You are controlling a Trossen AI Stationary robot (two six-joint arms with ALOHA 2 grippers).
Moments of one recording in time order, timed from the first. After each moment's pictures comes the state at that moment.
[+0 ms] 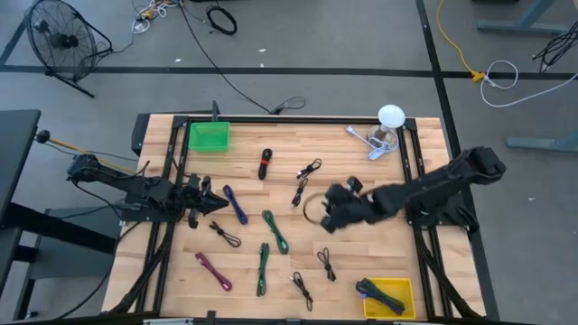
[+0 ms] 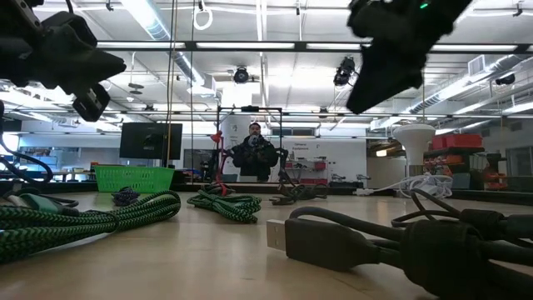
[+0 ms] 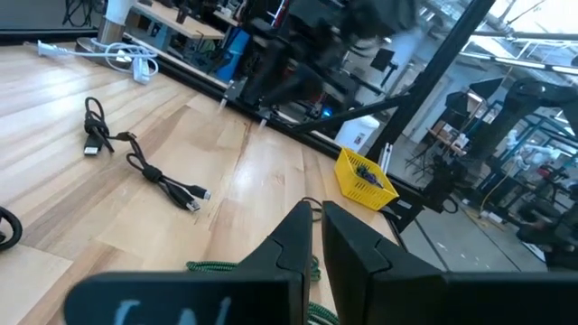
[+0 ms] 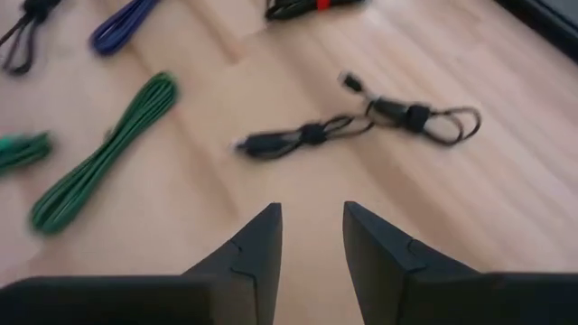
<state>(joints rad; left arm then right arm) -0.32 0.19 0.01 0.16 -0.28 -0.52 0.29 1.48 0.98 -0.53 0.56 0.70</state>
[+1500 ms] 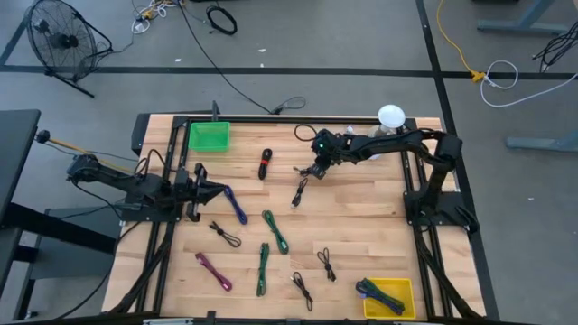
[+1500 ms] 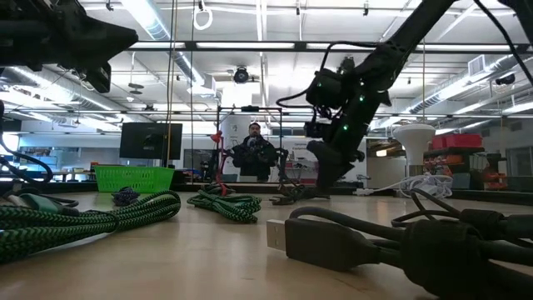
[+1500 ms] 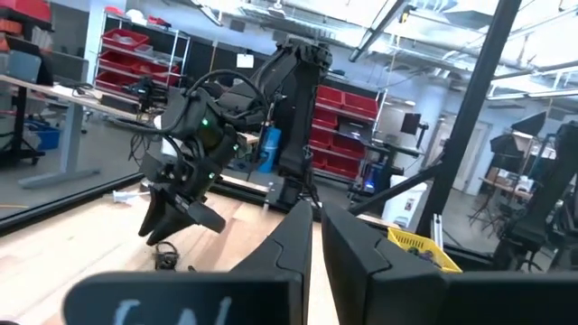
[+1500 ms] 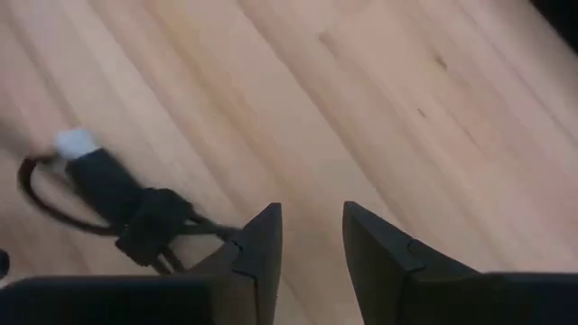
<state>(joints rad) -0.32 0.19 0.01 0.40 -0.45 -0.21 -0.42 1.82 0.99 -0.21 0.14 0.12</state>
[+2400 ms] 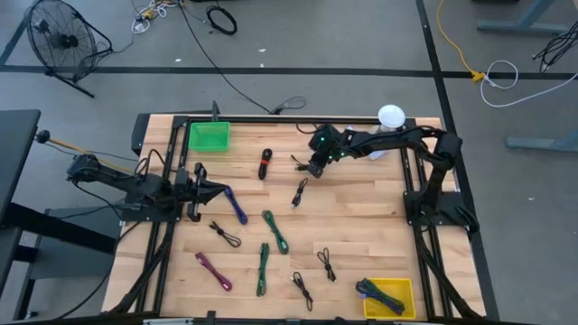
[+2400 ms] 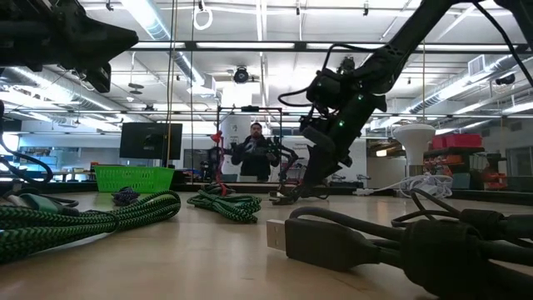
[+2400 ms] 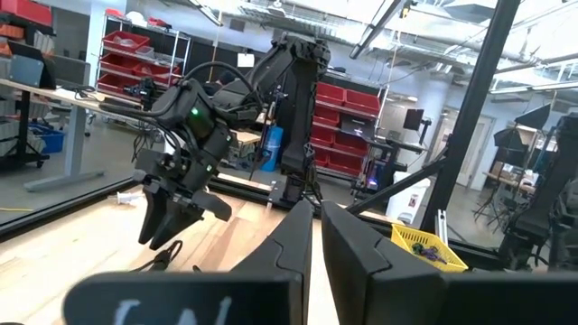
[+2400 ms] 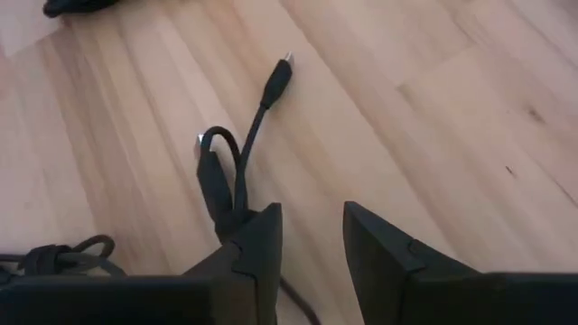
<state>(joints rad) -0.32 0.19 0.01 0.39 -0.45 -0.19 -0.46 1.82 0.99 -0.12 -0.11 0.09</state>
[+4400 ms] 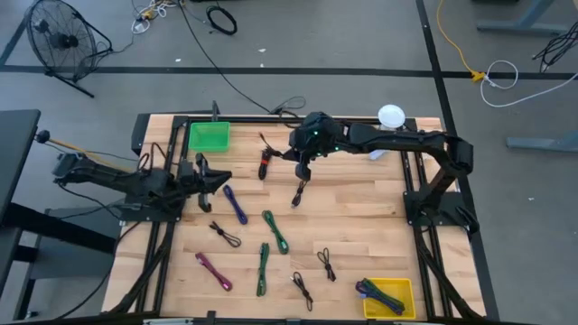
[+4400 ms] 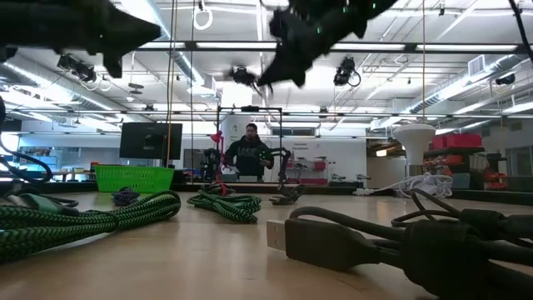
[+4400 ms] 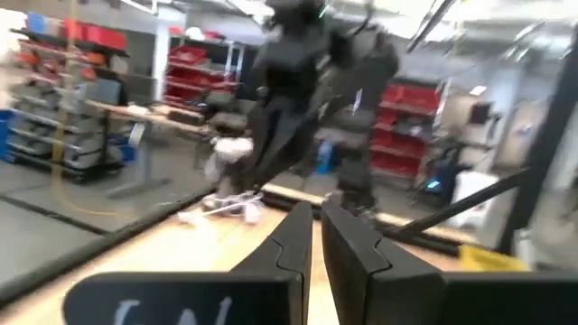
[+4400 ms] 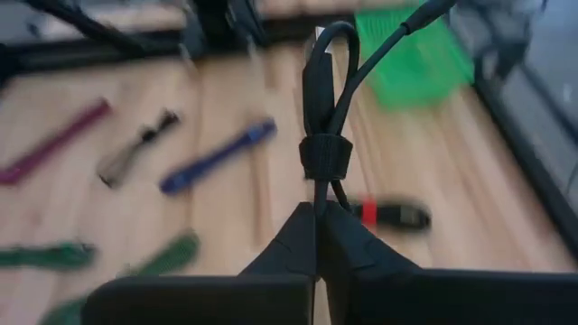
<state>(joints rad) -0.20 0.49 0.17 0.50 -0.49 -0.12 -0.25 1.70 1.40 -0.33 -0.21 -0.08</state>
